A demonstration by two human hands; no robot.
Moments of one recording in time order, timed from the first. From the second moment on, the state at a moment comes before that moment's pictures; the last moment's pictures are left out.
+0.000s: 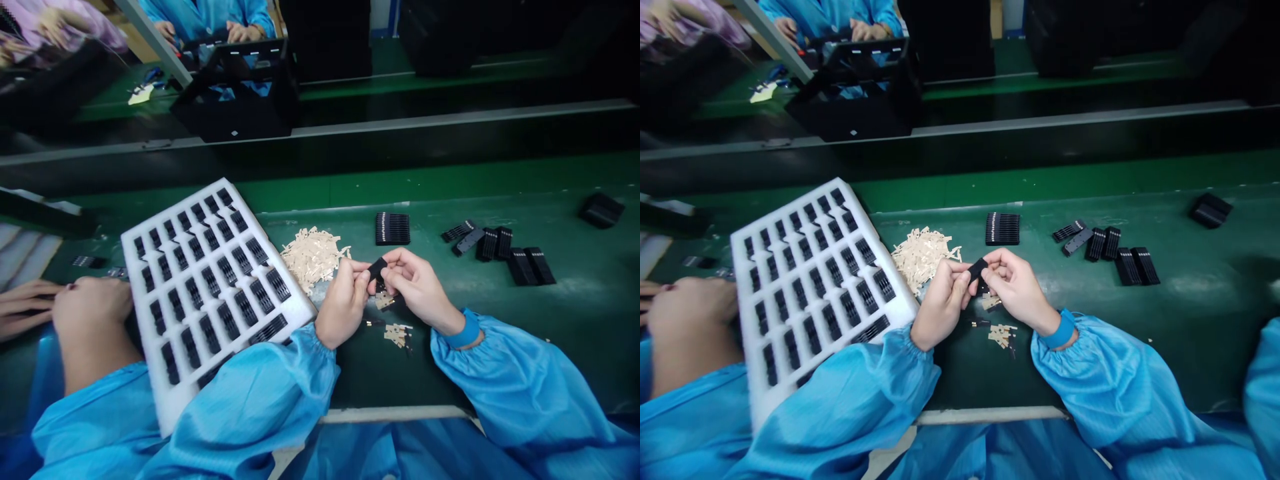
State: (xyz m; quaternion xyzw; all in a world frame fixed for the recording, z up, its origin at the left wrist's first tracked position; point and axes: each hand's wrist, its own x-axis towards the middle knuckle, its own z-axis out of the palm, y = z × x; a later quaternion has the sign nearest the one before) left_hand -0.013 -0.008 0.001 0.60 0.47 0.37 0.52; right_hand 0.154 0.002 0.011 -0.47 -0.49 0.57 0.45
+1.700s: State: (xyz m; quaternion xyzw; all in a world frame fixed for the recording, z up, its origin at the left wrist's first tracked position) left_hand -0.014 0.007 0.000 0.59 0.48 0.41 0.51; right_hand 0.176 0.012 0.009 -0.52 -0.66 0.43 0.33
